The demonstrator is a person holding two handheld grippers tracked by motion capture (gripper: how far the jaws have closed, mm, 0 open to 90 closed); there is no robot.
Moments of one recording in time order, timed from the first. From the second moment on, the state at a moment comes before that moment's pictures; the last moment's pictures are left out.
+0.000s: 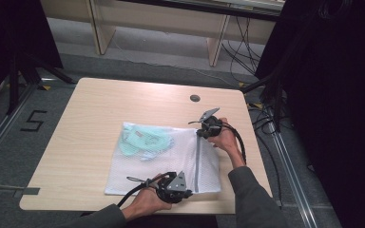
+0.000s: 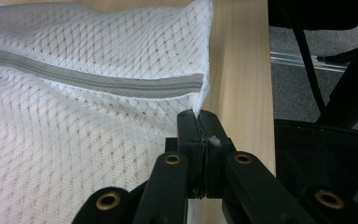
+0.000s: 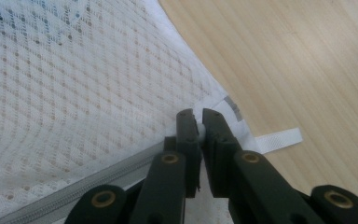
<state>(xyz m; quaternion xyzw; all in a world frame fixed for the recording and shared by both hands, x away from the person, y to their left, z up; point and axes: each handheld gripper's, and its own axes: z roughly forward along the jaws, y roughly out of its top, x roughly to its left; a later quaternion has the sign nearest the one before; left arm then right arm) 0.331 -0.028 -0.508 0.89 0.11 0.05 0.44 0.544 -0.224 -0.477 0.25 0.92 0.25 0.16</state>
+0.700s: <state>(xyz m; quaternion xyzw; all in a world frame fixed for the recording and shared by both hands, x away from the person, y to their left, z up) 0.345 -0.009 -0.491 0.86 0.17 0.06 0.47 0.535 -0.227 -0.463 0.31 0.90 0.29 0.14</state>
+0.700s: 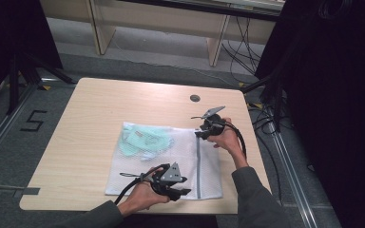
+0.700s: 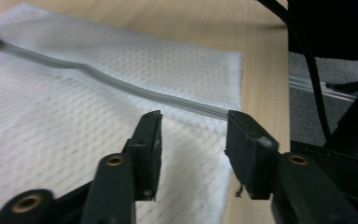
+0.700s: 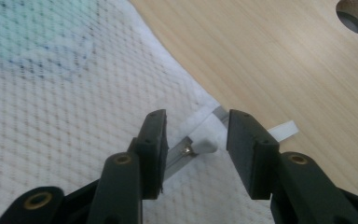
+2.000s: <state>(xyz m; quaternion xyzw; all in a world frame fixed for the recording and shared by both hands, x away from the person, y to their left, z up) 0.357 0.120 -0.464 0.83 0.30 0.13 0.45 0.433 -0.225 -0.448 0.30 0.88 0.35 0.13</state>
